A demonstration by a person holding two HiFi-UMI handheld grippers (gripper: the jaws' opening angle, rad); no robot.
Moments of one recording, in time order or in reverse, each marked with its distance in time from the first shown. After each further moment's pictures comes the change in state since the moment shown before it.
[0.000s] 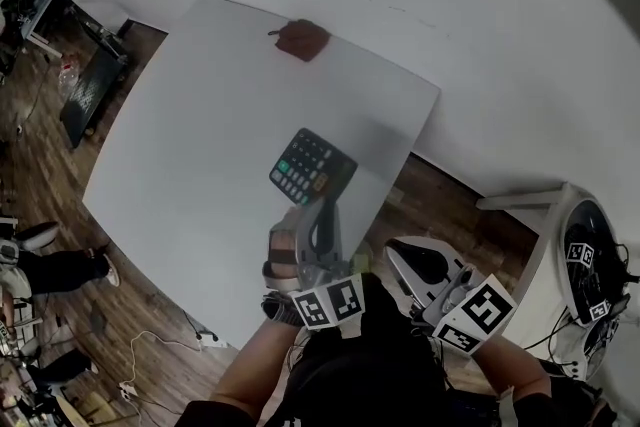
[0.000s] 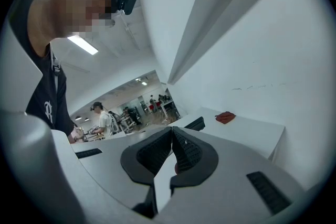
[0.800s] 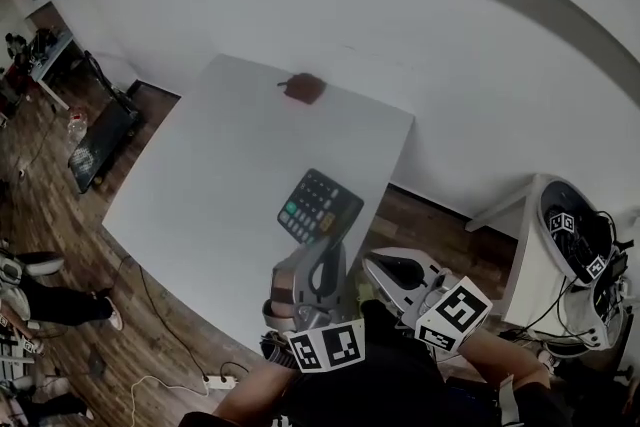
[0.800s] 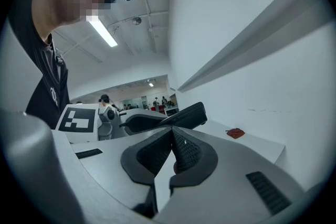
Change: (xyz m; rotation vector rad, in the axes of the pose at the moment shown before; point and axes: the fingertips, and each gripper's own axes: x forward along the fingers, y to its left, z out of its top) left arm -0.203 0.049 0.061 -0.074 -0.217 -0.028; right arm -0.036 0.163 0.001 -0.208 -0.082 -0.002
